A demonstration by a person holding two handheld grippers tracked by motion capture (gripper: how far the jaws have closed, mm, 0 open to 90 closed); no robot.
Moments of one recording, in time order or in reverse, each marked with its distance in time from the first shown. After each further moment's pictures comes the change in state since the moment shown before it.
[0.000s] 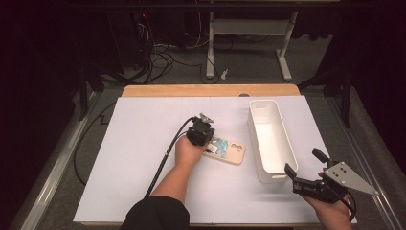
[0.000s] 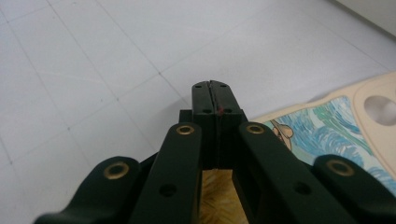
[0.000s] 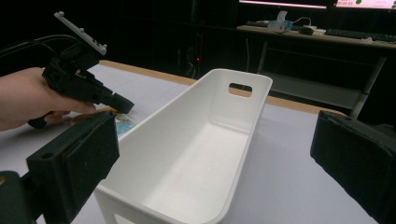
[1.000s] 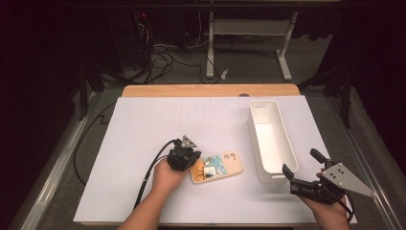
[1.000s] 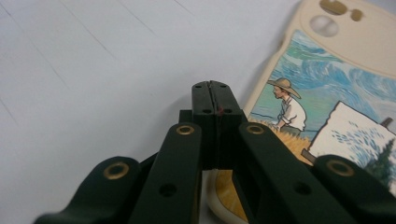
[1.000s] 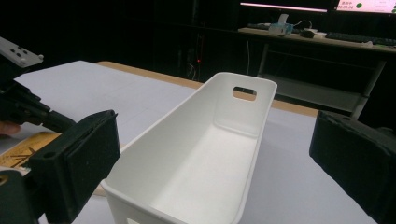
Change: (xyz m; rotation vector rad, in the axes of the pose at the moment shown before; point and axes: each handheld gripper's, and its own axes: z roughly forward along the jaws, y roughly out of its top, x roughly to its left) left arm -0.011 -0.071 -0.064 0.034 -0.089 0.030; right arm 0.008 0.003 0.000 -0.005 -0.001 -0.009
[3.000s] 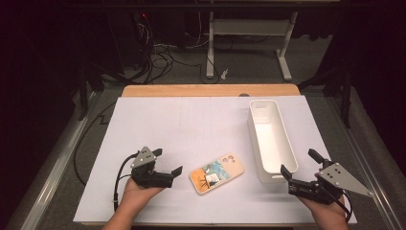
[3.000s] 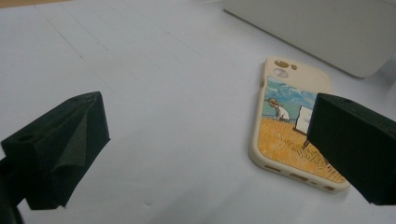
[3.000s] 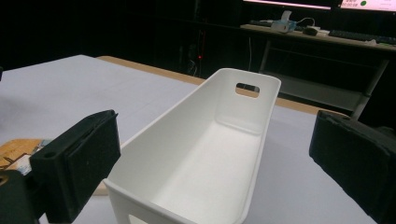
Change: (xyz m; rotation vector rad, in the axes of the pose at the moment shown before) left arm 0.020 -0.064 -0.087 -0.332 -0.046 -0.057; right arm 0.002 -0.002 0.003 0.016 0.006 -0.013
